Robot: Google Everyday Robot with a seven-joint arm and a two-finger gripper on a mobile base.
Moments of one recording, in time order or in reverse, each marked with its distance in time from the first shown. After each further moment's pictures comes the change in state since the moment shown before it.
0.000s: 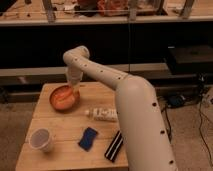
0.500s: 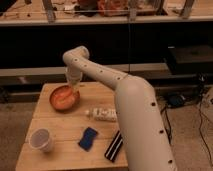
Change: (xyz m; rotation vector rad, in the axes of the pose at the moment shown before) arm -0.002 -0.002 0.002 0.002 -0.002 -0.004
